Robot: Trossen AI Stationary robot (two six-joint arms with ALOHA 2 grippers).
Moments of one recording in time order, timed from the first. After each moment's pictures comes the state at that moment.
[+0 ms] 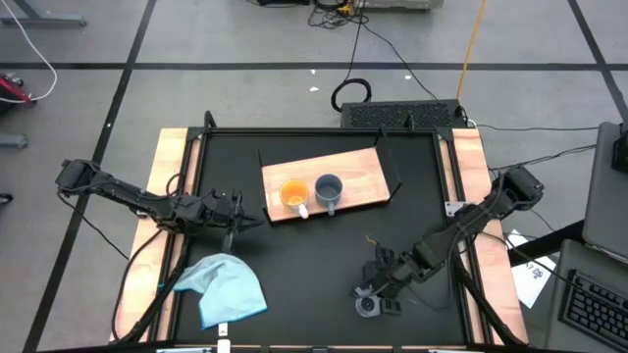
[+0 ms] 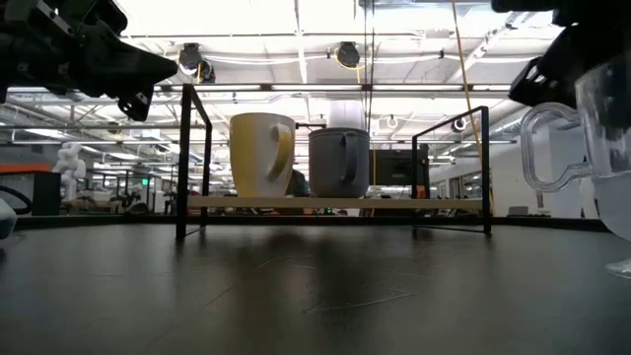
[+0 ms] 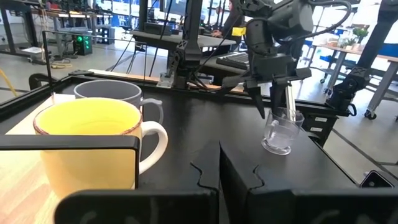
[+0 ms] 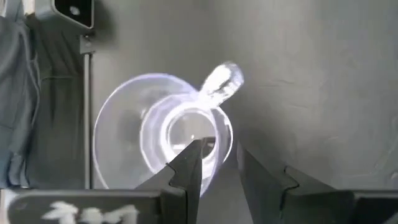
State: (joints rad) left arm -0.24 0.75 0.09 0.63 -0.16 -0.16; right arm 0.60 1.55 0.96 -0.46 0.00 0.71
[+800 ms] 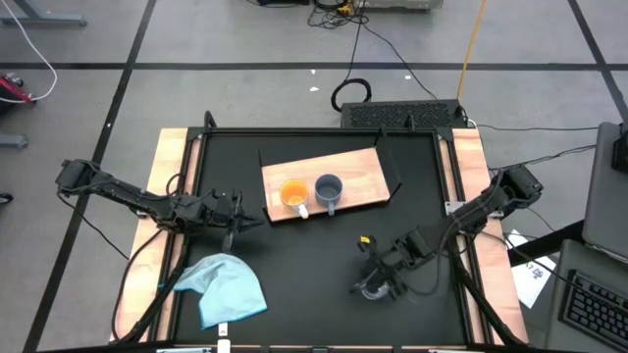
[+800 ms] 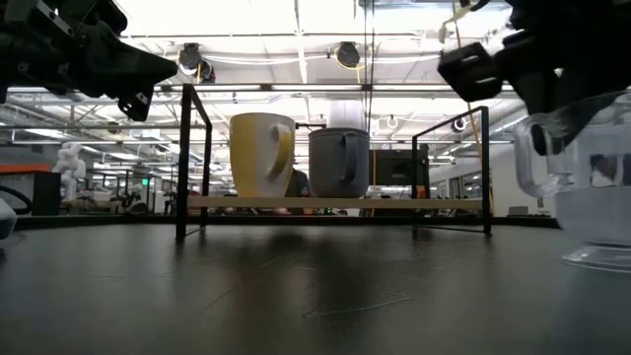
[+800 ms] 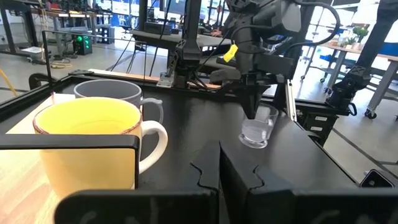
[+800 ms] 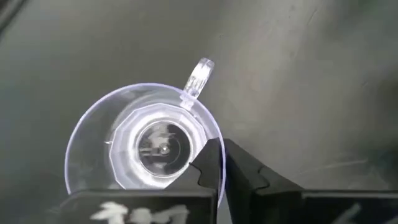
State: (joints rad) left arm -0.24 0.75 0.09 0.63 -0.16 -0.16; right arm 0.49 1.55 0.96 -0.52 0.02 -0.09
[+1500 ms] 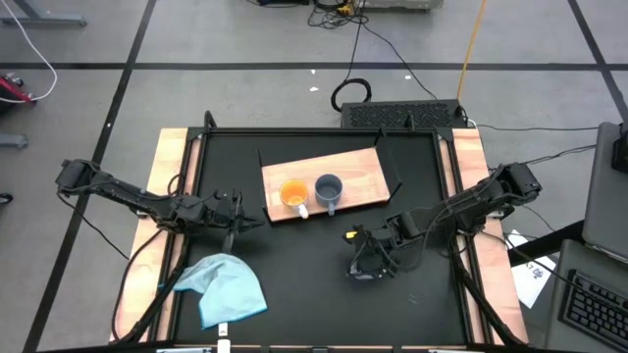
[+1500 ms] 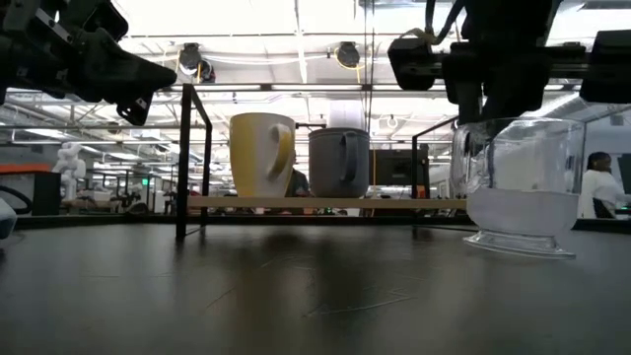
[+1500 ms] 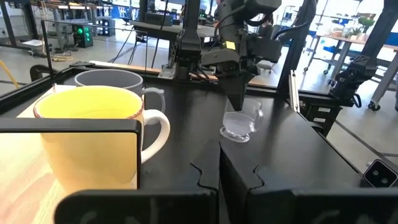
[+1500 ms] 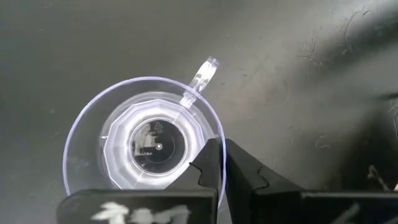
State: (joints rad) left arm -0.24 0.75 0.09 0.59 -0.16 -0.16; right arm 0.32 1.55 0.96 -0.50 -0.04 -0.68
